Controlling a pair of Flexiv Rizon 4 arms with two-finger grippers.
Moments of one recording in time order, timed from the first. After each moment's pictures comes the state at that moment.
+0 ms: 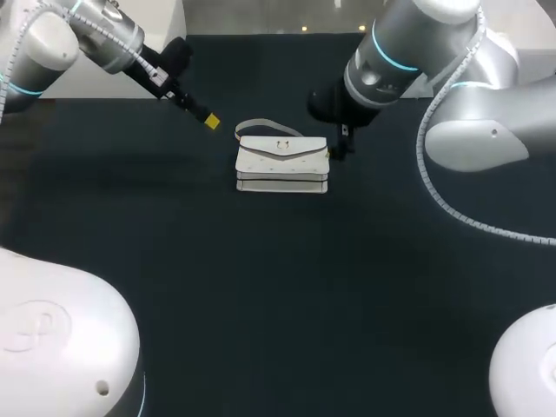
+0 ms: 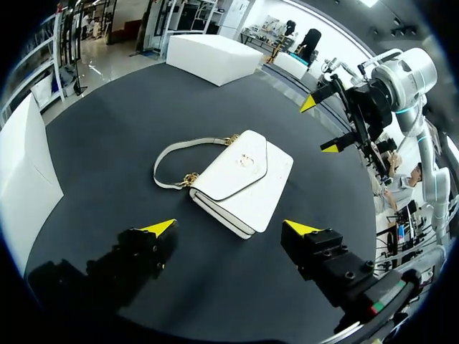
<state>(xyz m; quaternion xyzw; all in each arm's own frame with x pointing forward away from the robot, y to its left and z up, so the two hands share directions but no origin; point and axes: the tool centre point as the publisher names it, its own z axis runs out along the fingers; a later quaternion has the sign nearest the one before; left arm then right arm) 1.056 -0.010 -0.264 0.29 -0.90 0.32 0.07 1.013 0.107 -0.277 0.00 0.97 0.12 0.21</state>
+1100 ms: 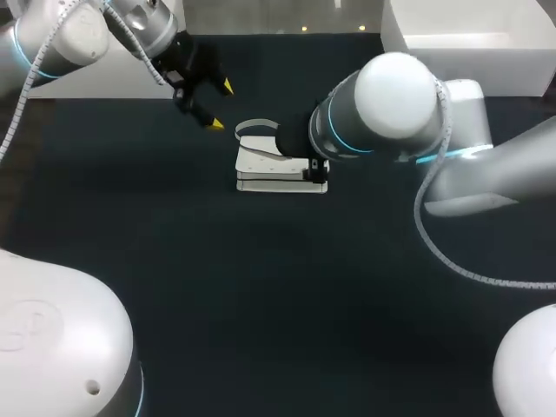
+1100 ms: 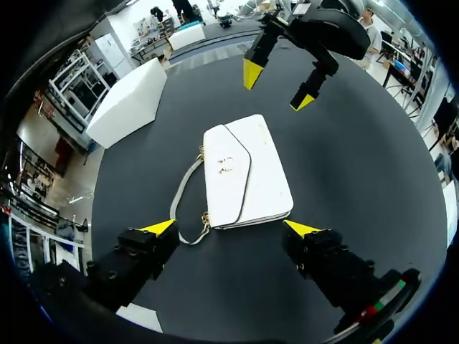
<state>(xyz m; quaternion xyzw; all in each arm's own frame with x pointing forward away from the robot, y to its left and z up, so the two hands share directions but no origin) 1.073 -0.045 -0.250 -0.14 -0.95 0.24 -0.11 0.989 0.155 -0.286 -0.02 0.93 0.10 0.34</state>
